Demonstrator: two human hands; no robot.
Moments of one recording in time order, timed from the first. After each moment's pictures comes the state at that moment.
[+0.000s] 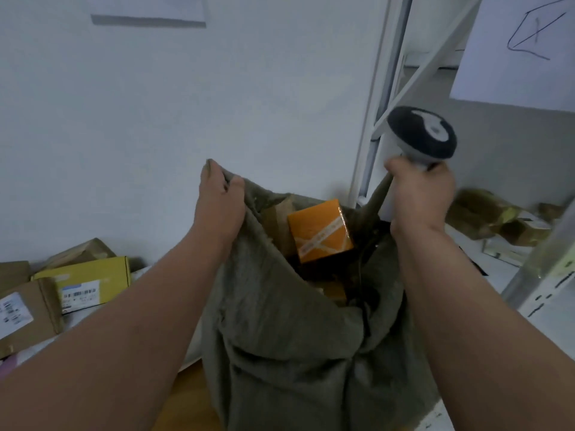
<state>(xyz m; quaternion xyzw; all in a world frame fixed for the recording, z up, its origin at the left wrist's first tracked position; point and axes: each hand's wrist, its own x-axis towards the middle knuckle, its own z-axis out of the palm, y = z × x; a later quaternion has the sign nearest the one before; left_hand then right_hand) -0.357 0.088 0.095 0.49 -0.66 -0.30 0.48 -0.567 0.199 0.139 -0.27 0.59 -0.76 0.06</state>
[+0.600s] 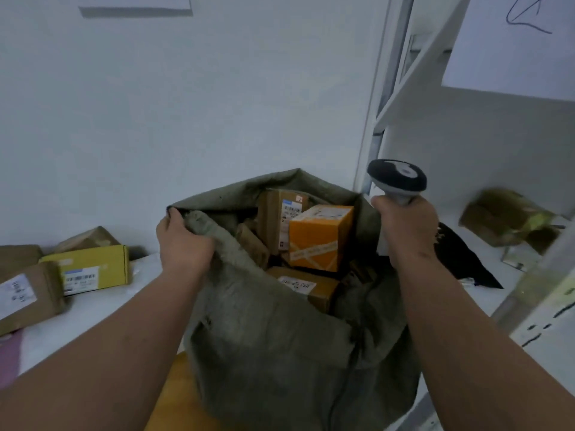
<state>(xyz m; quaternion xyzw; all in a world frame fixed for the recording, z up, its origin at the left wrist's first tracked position) -0.370 0.103 0.032 0.65 -0.53 -0.27 0.48 -0.647 0.180 0.082 -0.32 0.70 -0.62 0.13</state>
